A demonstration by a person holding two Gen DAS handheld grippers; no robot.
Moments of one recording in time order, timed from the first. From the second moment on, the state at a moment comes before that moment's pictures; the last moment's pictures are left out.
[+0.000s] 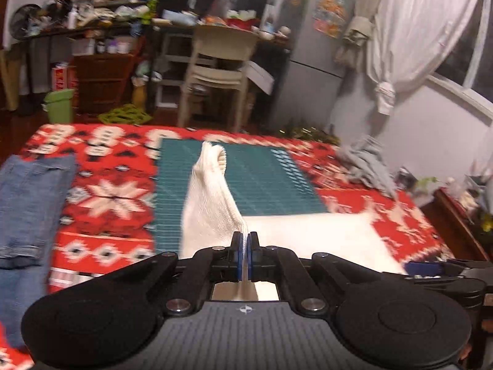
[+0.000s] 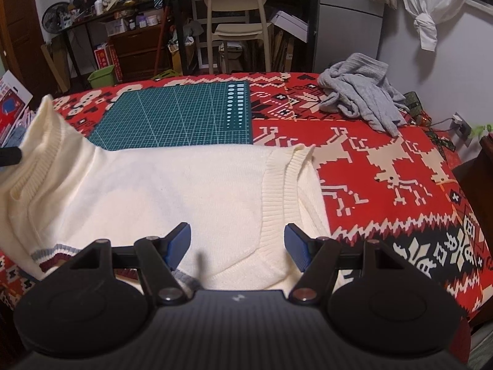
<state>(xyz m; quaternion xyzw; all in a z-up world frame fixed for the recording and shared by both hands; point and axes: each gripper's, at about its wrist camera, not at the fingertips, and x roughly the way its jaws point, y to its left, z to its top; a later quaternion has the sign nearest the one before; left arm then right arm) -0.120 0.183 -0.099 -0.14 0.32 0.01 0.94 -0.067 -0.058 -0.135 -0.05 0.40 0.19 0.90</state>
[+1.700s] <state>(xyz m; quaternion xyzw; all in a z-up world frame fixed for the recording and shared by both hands) -0.144 0.202 -0.153 -0.24 0.37 0.00 0.90 -0.056 0.026 -0.154 -0.01 0.41 0.27 0.87</state>
